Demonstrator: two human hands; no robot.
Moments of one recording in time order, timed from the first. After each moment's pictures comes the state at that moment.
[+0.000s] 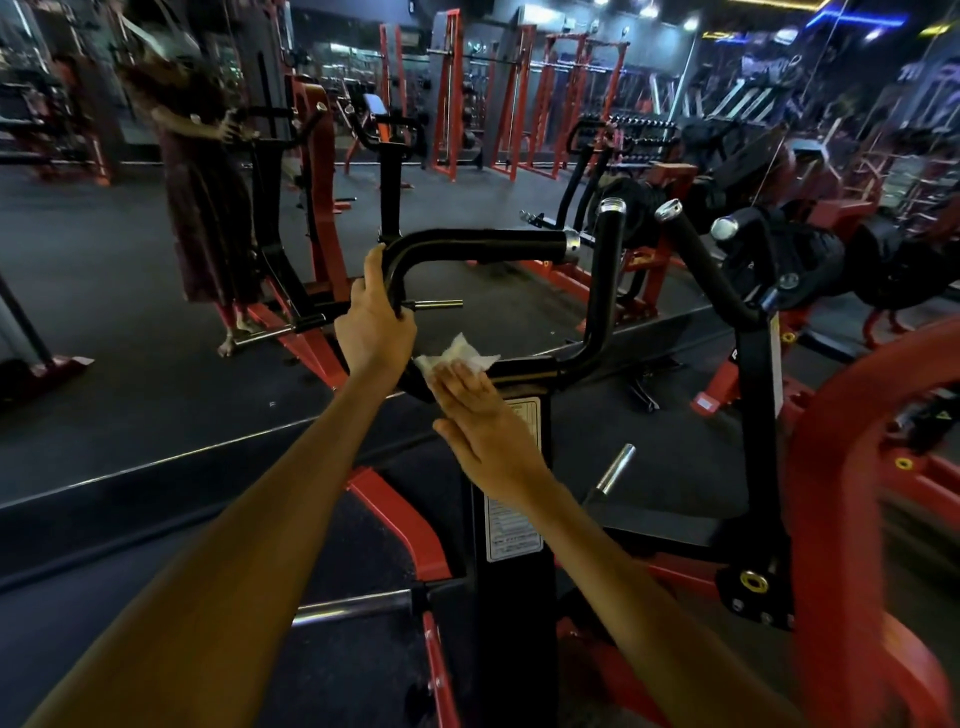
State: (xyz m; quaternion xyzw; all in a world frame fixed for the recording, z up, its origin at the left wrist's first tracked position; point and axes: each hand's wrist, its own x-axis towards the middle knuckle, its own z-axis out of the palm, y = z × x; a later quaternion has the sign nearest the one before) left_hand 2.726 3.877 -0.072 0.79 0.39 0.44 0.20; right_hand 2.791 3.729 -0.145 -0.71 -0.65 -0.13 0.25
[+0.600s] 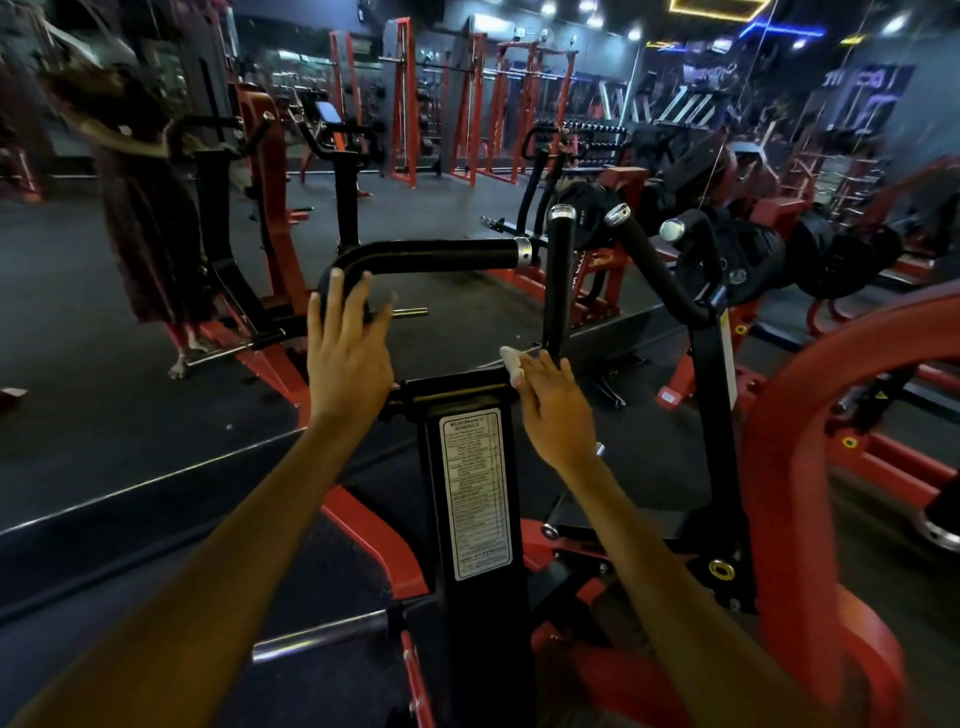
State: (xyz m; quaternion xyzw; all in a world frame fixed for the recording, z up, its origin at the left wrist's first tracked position) left_hand 2.733 3.871 -0.098 0.86 0.24 0.45 -0.08; right_hand 2.882 3.686 -0.135 -0.81 -0.44 -0.16 0.35
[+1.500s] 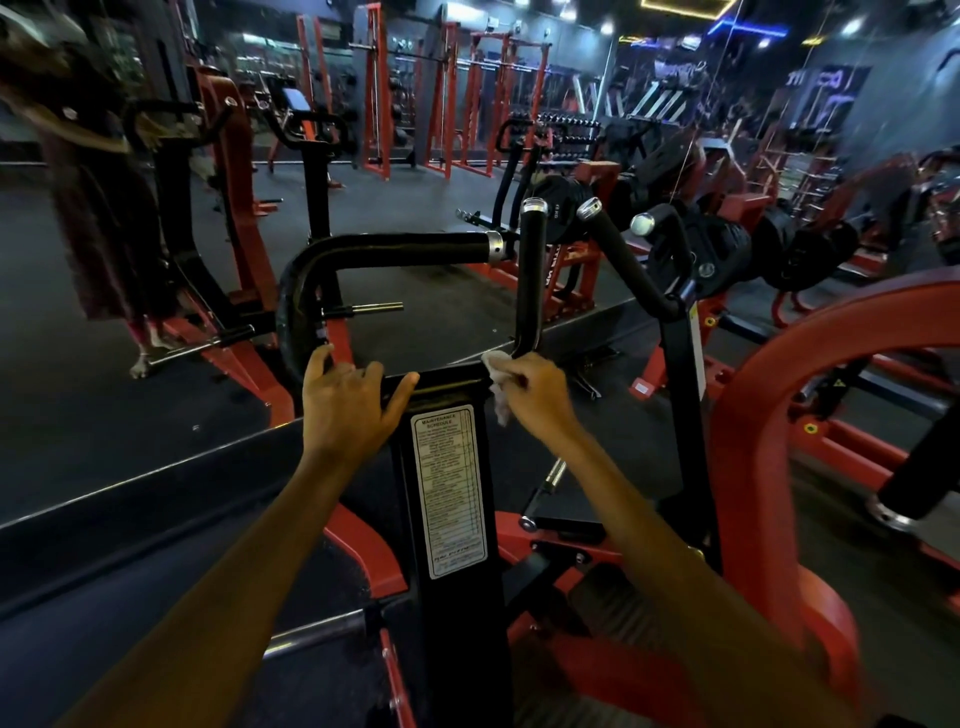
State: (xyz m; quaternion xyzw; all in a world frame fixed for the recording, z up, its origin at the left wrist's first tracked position) left_hand 2.742 3.842 -0.131 0.87 0.25 0.39 -0.14; right_hand 2.887 3.681 -0.113 -0.77 -0.46 -0.07 0.44
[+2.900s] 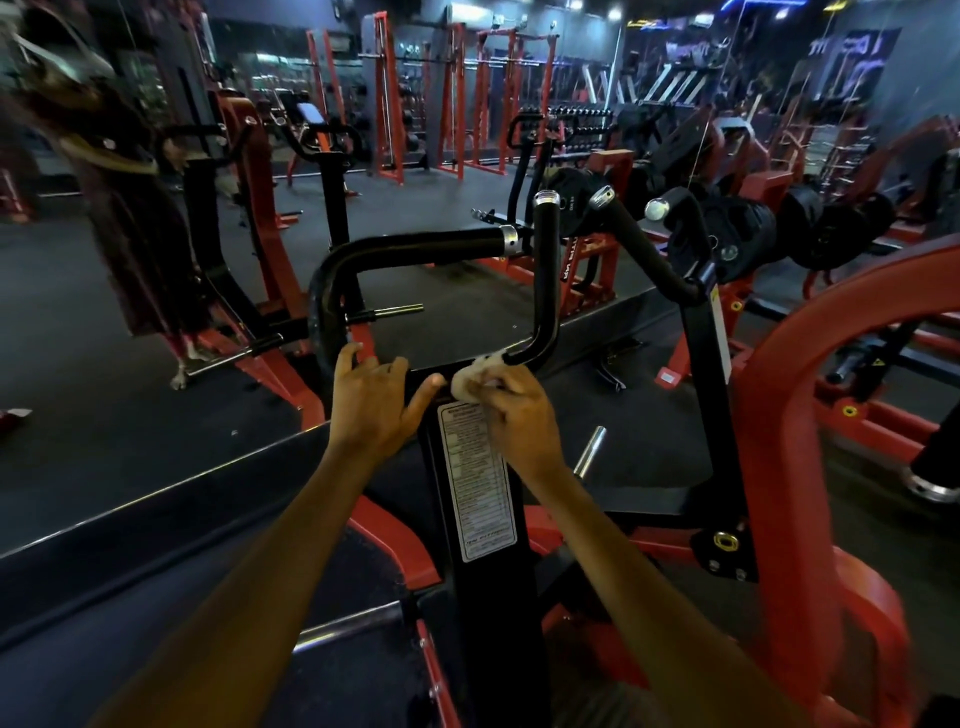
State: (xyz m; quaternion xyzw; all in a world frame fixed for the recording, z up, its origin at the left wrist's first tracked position) left_hand 2.729 3.842 -0.124 0.89 0.22 0.38 -0.12; right_hand 2.845 3.700 -0.152 -0.69 -0.52 -0.29 0.42
